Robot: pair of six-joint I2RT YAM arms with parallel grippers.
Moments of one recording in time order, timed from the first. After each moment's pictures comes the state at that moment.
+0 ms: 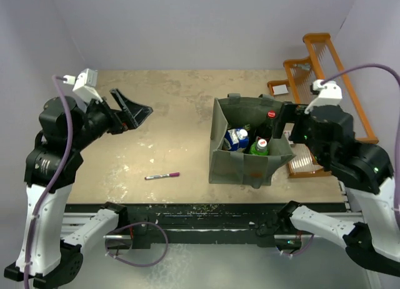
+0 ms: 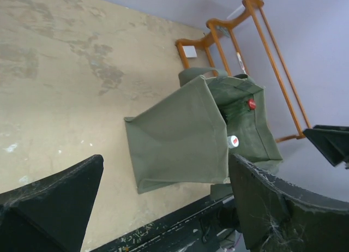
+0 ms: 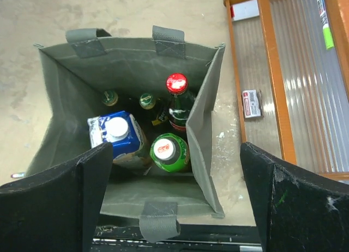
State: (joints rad) left arm -0.25 0.89 1.52 -0.87 0.25 -0.63; right arm 0.67 0.94 1.65 -1.19 0.58 0.39
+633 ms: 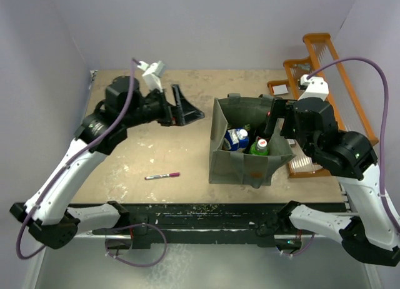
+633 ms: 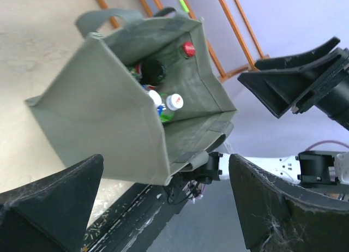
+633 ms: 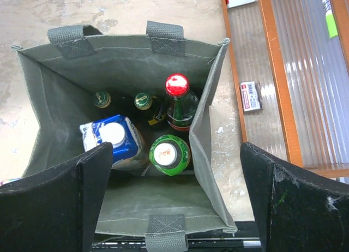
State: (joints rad) left arm -0.59 1.14 1.50 -0.63 0.36 -0.70; right arm 0.67 1.03 1.64 -1.20 0.61 0.43
